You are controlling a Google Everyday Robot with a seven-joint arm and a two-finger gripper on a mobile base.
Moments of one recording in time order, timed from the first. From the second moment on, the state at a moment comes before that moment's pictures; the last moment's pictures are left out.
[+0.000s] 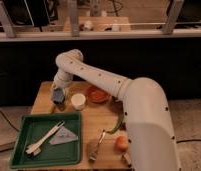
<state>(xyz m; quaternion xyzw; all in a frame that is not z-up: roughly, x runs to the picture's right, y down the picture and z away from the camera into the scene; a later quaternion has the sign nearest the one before) -0.229 0.019 0.823 -0.12 -0.36 -0.54 0.75</state>
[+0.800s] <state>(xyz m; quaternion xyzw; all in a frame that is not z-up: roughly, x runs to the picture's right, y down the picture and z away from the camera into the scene) -0.245 0.029 0.830 -0.21 -0.36 -0.53 0.74</state>
